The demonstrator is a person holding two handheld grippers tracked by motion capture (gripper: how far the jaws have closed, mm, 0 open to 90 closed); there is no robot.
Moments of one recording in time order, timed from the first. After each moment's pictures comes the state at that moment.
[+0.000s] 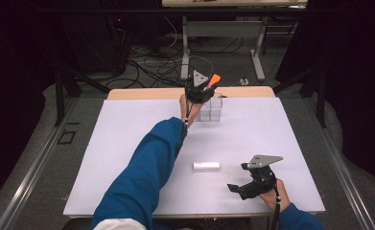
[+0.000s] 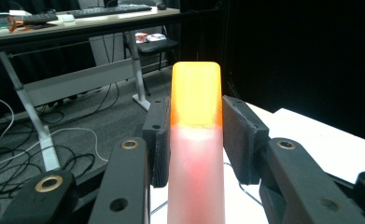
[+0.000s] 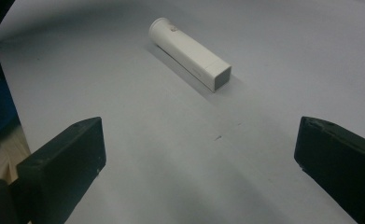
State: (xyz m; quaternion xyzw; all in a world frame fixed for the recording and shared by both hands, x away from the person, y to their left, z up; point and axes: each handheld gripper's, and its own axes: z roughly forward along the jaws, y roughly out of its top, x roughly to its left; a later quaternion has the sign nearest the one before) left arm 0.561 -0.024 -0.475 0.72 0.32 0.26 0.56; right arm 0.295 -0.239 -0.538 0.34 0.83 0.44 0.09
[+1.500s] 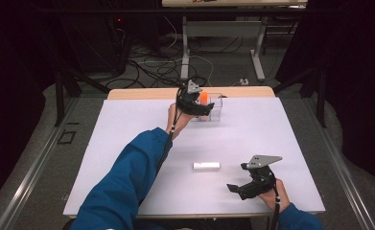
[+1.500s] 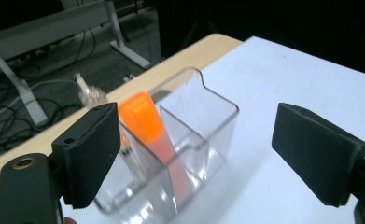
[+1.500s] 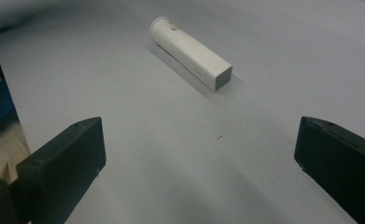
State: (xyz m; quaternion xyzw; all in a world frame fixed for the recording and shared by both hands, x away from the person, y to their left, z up) left arm 0.513 0.012 -0.467 0.81 0.31 0.20 0.46; right arm 0.294 -0.238 -0.538 0.34 0.83 0.43 0.09
